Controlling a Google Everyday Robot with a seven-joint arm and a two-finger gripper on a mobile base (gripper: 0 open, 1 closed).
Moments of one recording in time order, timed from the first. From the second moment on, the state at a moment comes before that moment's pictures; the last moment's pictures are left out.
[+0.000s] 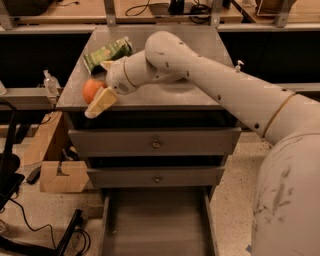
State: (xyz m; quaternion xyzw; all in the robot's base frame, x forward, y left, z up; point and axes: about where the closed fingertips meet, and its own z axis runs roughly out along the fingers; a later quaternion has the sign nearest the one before) arm 0.676 0.182 0.852 -0.62 0.59 0.25 0.45
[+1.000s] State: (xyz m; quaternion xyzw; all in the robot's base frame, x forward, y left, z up) arm 0.673 0.189 0.849 -0.62 0.59 0.25 0.44
